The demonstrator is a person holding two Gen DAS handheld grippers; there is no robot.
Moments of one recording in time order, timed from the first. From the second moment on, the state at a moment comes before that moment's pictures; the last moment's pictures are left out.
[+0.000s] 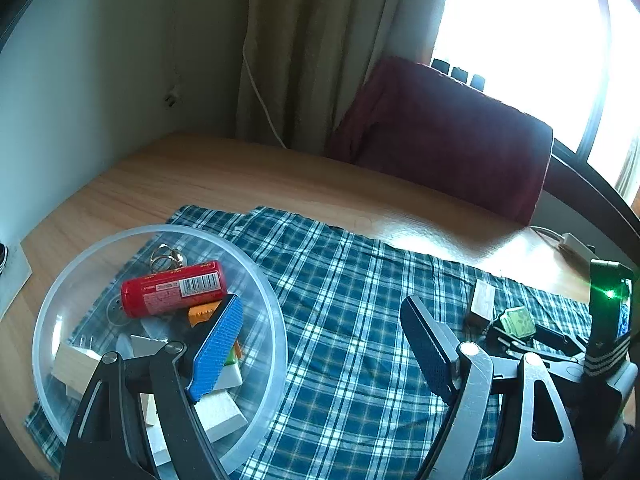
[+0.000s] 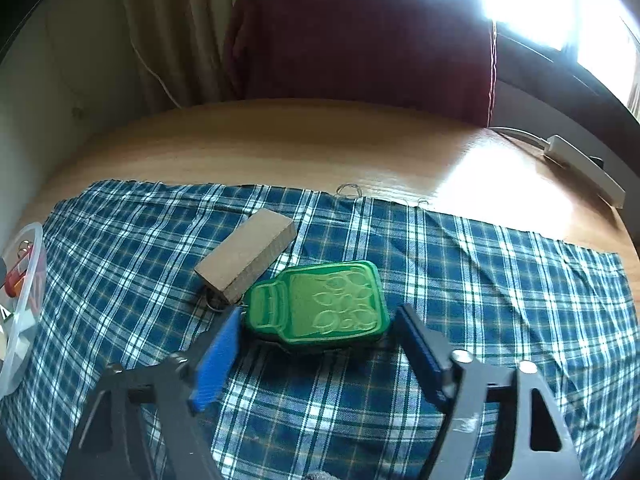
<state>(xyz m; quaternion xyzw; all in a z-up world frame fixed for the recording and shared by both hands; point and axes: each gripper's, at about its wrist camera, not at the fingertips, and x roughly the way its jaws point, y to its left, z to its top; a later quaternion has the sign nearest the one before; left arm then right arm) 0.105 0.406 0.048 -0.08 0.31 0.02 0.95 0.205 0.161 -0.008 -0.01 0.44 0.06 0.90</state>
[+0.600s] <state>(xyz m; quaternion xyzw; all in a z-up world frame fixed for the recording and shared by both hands) 0.110 0.400 0.037 -0.06 0.32 0.02 0.94 0.157 0.097 -0.001 0.04 0.43 0.03 0.90</state>
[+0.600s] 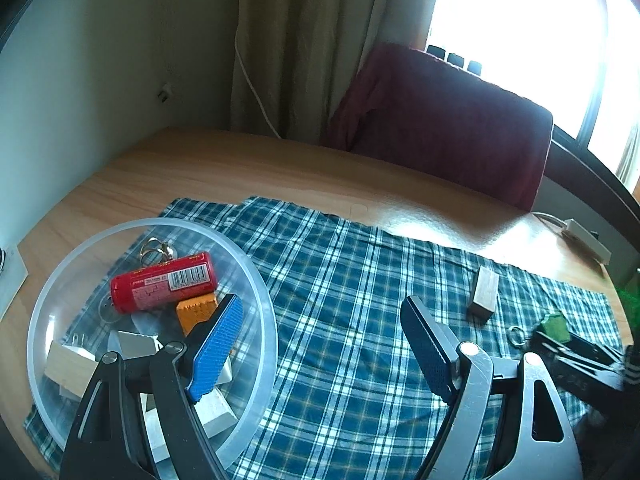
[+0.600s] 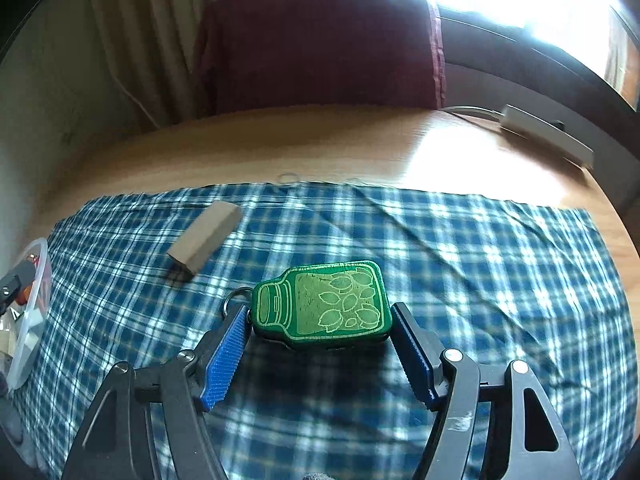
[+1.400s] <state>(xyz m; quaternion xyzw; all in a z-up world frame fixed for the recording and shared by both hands) 0.139 0.297 0.014 0.04 0.40 -0.06 0.91 0.067 -0.050 0.018 0.08 0.41 0.05 0.91</state>
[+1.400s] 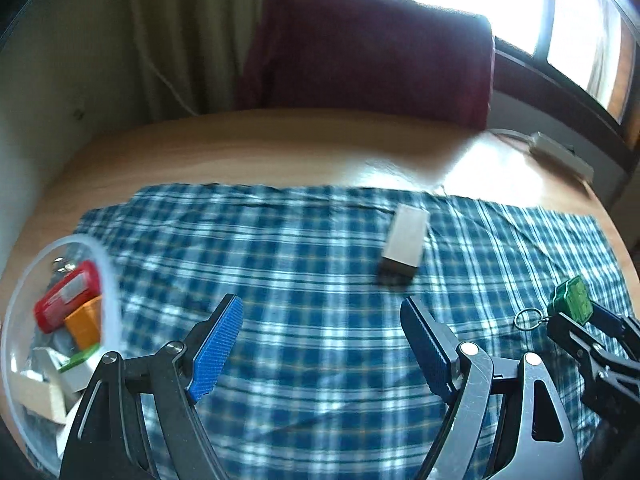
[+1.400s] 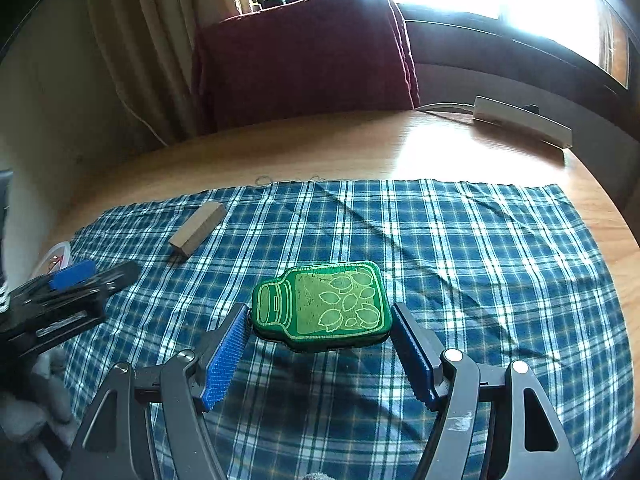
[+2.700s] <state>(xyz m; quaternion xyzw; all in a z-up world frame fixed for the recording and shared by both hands) 0.220 0.258 0.004 0.01 0.43 -0.07 0.90 0.037 -0.079 0.036 0.10 0.41 0.04 0.90</state>
